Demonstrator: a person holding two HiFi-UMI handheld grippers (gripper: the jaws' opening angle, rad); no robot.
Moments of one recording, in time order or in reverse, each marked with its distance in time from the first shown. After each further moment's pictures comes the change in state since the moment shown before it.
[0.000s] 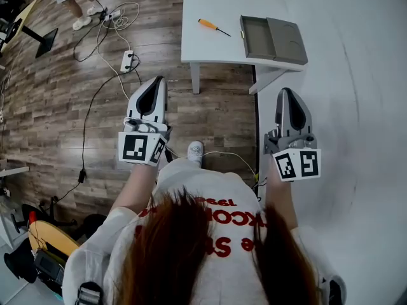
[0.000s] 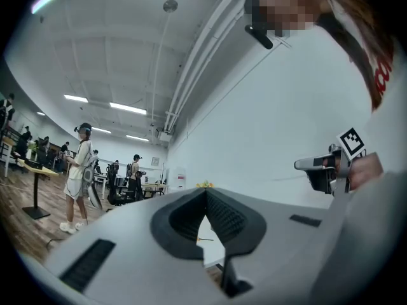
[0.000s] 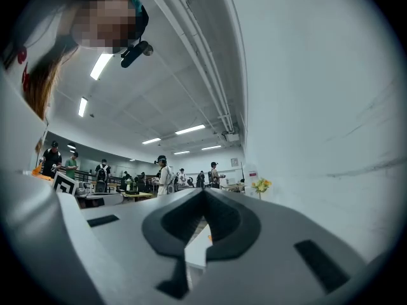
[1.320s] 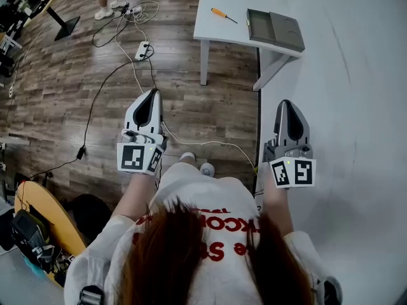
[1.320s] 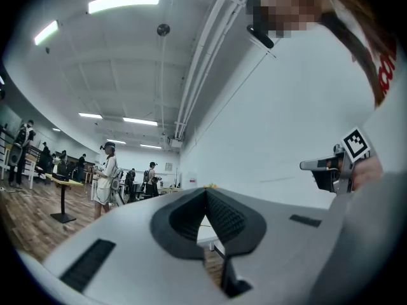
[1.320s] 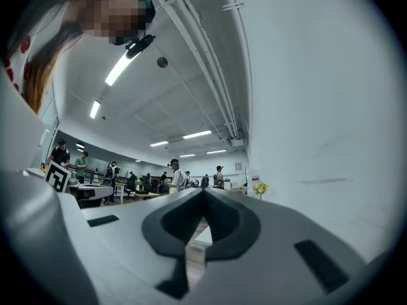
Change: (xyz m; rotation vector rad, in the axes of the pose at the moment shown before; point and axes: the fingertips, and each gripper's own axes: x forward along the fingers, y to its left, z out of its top) left arm -0.207 -0.077 0.039 0.041 -0.024 0.123; right arm -0.183 0.068 0.019 -0.046 -0.031 0.025
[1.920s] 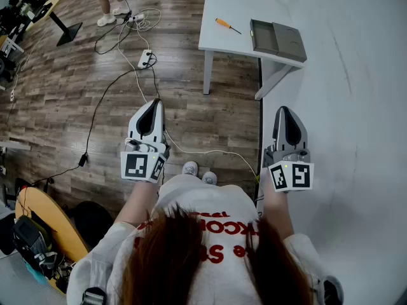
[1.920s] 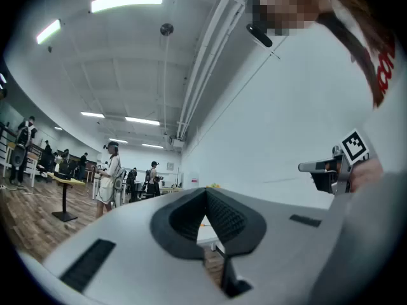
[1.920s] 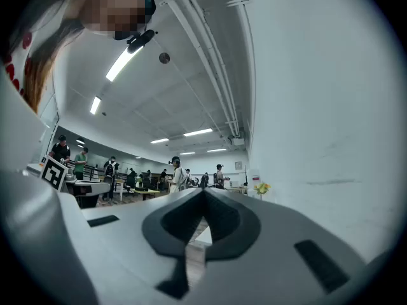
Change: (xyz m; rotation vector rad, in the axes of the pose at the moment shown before) left arm -0.004 0.018 -0.004 -0.011 0.001 0.012; right arm 0.017 0.013 -0.007 -0.031 0.015 0.006
